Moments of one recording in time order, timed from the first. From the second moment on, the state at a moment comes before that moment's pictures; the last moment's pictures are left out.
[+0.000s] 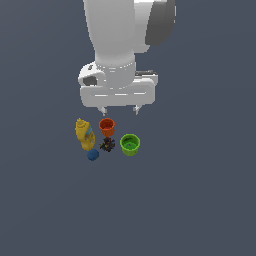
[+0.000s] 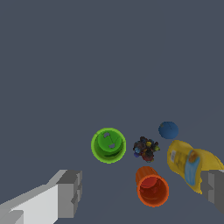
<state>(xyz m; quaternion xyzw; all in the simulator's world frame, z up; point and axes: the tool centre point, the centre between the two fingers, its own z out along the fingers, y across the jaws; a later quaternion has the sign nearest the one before) 0.007 -0.024 0.315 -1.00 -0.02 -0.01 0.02</state>
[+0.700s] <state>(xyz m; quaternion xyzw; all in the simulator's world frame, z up) 0.003 -0.058 0.242 -0.98 -0.17 -0.01 0.00</state>
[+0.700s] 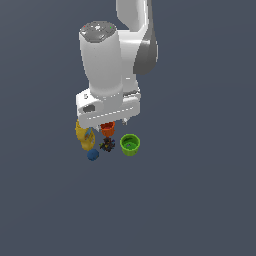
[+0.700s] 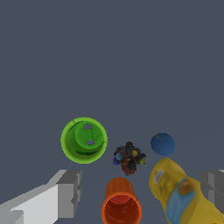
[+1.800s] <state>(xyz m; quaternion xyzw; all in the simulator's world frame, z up) -0.031 -0.099 0.129 -0.90 -0.43 0.00 -0.01</state>
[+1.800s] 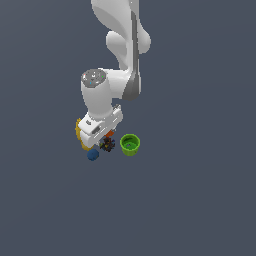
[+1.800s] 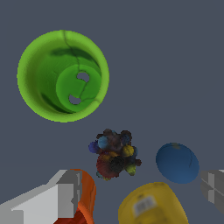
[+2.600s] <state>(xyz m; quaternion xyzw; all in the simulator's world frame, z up) -0.055 -0.108 0.082 -0.84 -0.54 0.00 0.00</state>
